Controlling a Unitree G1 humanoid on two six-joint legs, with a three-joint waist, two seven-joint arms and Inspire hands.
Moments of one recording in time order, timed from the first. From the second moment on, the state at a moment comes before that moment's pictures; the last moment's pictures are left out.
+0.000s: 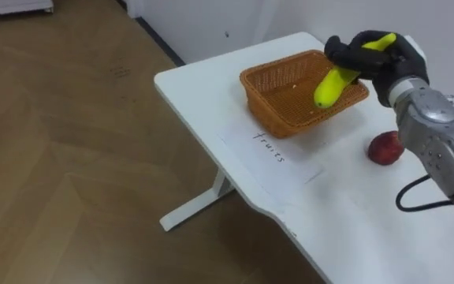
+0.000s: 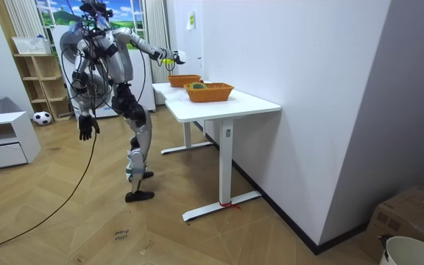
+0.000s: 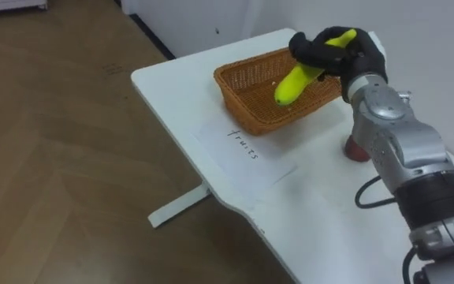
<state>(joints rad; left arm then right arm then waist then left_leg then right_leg) 0.56 0.32 0.20 0.76 0.26 0.26 0.00 -0.58 -0.60 0.28 0.40 0.66 0.27 -0.30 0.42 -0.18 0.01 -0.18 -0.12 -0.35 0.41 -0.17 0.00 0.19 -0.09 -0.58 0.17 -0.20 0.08</state>
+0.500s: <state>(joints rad) 0.50 0.38 0.16 0.78 0.09 0.22 0.11 -0.74 -0.60 0.31 0.69 0.75 0.22 -0.43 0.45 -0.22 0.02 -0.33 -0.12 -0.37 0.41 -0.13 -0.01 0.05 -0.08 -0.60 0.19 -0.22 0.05</state>
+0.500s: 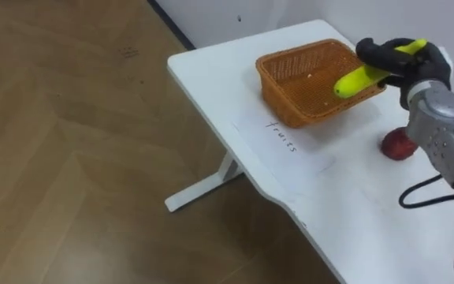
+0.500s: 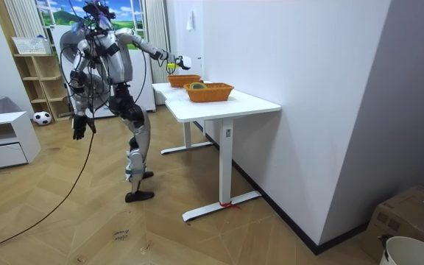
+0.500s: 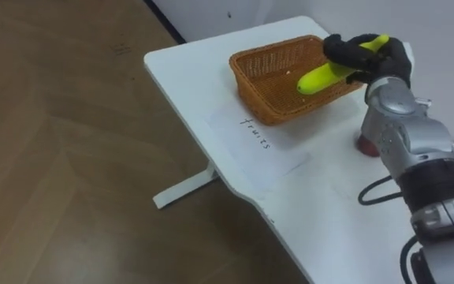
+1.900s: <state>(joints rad) 0.38 0.39 0.05 0.85 0.00 0.12 0.13 -0.91 -0.61 0.45 0.94 0.85 0.13 -0.34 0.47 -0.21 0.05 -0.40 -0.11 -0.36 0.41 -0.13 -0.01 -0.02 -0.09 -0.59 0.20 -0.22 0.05</state>
